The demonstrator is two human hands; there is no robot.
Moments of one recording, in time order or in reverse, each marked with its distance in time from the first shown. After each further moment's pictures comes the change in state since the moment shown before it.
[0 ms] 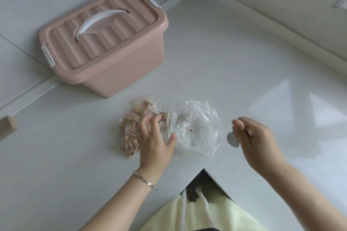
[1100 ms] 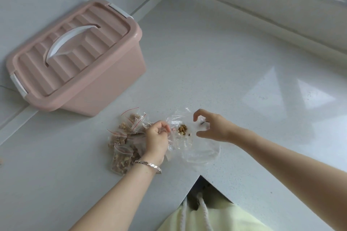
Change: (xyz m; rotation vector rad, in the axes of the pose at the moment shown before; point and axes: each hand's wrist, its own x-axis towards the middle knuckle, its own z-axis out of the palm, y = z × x) left_hand 0.048 0.026 0.034 -0.584 -0.320 -0.504; right_hand 0.068 0.049 0.040 -0.093 -0.610 0.303
